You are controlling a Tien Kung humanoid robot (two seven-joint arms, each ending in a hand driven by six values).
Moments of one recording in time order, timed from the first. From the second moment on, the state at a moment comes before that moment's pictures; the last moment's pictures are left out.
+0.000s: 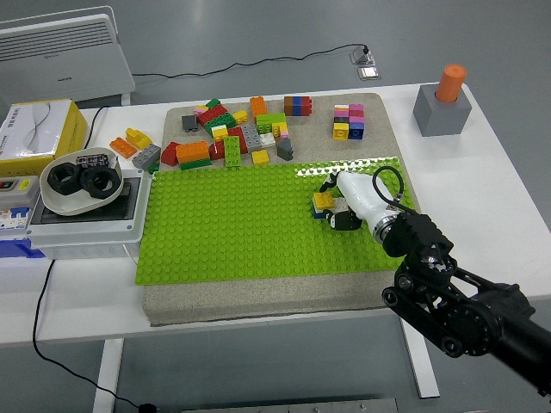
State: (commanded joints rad) left arm -0.07 0.06 -1.38 -0.18 1.73 0.11 0.18; right arm 0.50 -0.06 0.79 1.11 -2.10 -0.14 -0.31
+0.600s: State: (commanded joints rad) left arm -0.07 0.06 -1.39 -0.18 1.73 0.11 0.18; right arm 0.50 -0.06 0.79 1.10 -2.10 -0.14 -0.31
